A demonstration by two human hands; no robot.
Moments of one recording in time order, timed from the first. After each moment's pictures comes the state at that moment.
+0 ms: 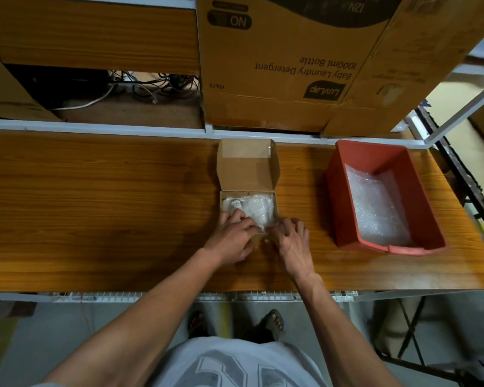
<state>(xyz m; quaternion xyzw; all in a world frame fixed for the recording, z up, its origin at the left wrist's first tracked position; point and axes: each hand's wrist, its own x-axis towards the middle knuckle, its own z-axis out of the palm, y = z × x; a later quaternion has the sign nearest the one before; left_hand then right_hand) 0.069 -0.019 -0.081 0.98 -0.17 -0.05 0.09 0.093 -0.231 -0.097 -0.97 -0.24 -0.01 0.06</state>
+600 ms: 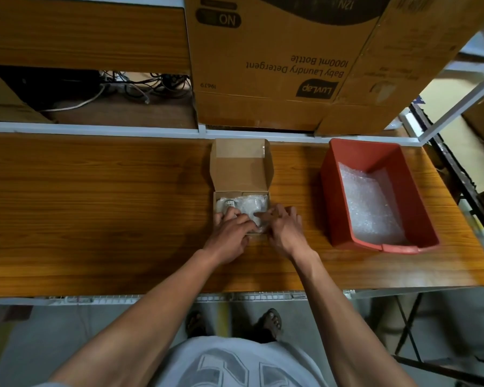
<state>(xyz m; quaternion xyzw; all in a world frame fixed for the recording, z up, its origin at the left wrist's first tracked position) 0.076 -0.030 -0.085 0.97 -0.11 -0.02 0.19 0.132 -0.218 -0.055 -0.96 -0.24 0.12 0.07</state>
